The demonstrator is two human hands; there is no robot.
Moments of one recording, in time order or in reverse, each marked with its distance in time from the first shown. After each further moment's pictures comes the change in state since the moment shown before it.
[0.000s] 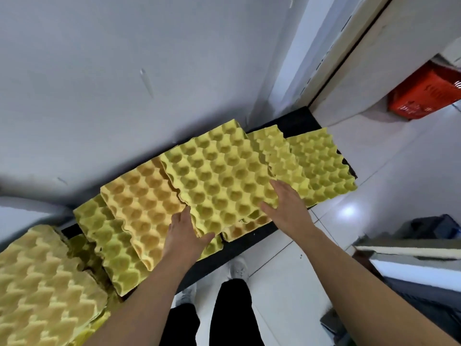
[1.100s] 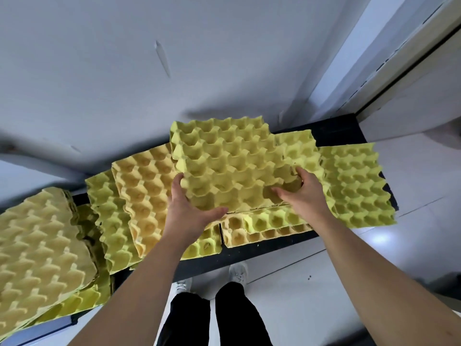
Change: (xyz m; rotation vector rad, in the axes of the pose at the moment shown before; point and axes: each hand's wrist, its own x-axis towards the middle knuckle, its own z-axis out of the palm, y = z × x) left_hand 0.021 0.051 -0.003 -0.629 0.248 -0.141; right_hand 0.097 0.033 -0.010 0.337 -0.073 0.064
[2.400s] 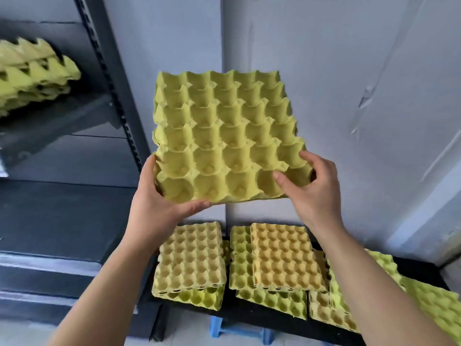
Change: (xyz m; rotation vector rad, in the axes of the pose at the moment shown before) left_hand -0.380 -0.017 -0.382 -0.250 0.726 0.630; right_hand -0.416 -0.328 0.020 0.291 0.207 -0.963
